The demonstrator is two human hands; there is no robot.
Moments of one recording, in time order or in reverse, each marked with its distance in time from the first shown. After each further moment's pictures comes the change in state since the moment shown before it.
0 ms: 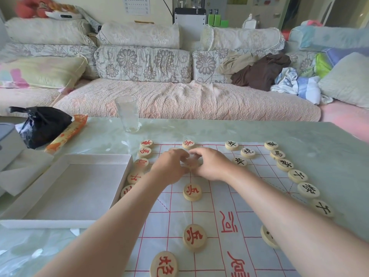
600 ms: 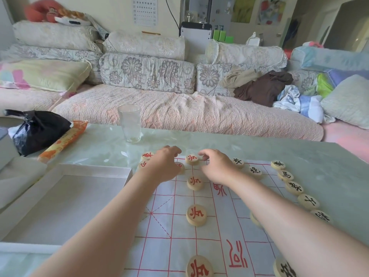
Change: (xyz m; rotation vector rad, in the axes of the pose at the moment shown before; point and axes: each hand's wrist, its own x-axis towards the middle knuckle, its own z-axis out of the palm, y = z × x) left_hand 0.042 -0.019 -0.031 0.046 0.056 -0.031; right_hand 0.042 0.008 -0.013 0.003 0.119 0.090
